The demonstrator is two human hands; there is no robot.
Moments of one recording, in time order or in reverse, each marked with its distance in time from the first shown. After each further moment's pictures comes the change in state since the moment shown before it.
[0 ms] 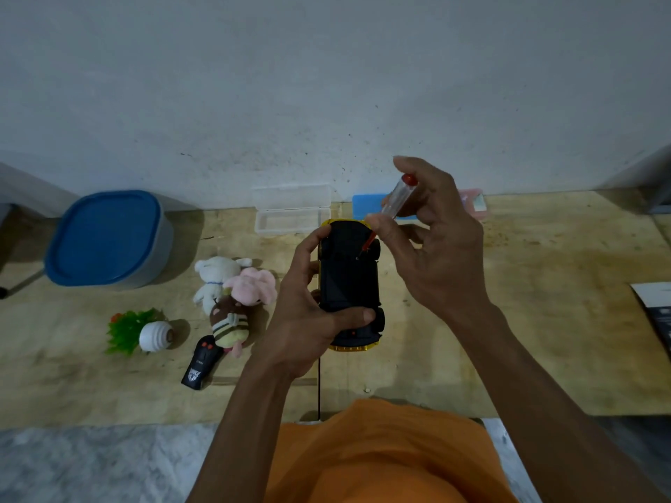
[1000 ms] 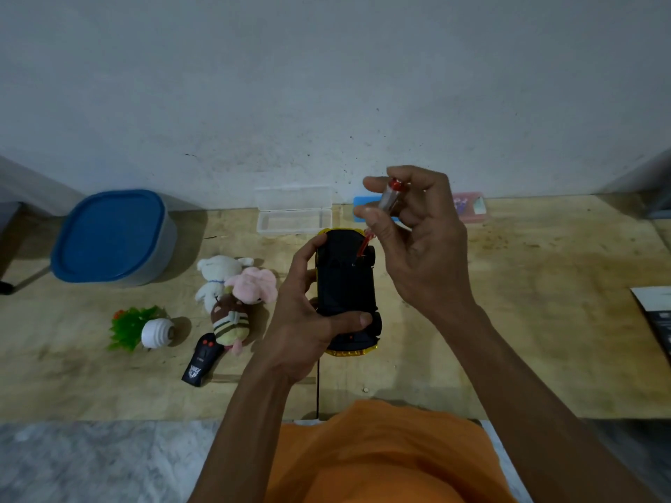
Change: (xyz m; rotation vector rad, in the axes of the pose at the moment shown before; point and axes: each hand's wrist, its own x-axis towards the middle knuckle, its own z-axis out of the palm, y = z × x) left_hand -0.009 -0.004 0.002 -0.050 0.030 -0.046; right_hand -0.003 -0.006 0.011 0.211 0.006 0.075
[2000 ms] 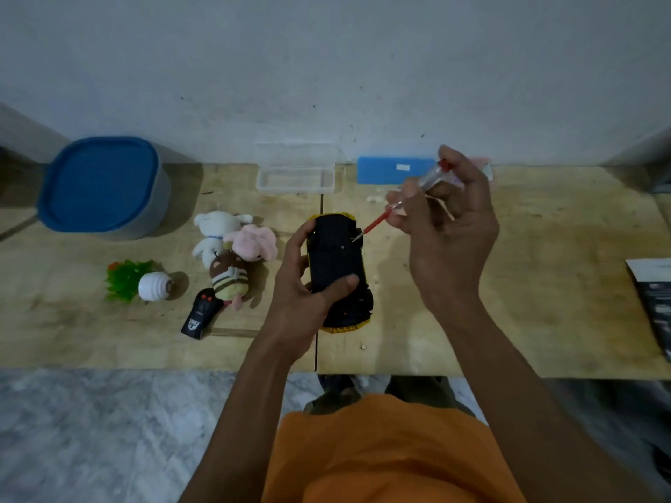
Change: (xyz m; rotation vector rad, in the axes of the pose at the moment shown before) left_hand -0.015 -0.043 -0.012 -0.072 0.140 0.012; right_hand -0.038 0.000 0.009 0.169 0.337 0.259
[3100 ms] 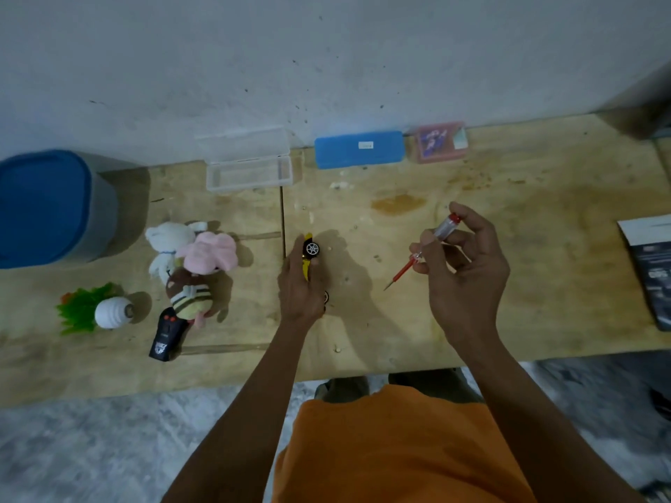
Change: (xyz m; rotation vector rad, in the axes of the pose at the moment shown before) left_hand 0.102 -0.136 0.022 0.822 0.202 0.032; right_hand 0.011 0.062 -0.102 -0.241 0.116 0.242
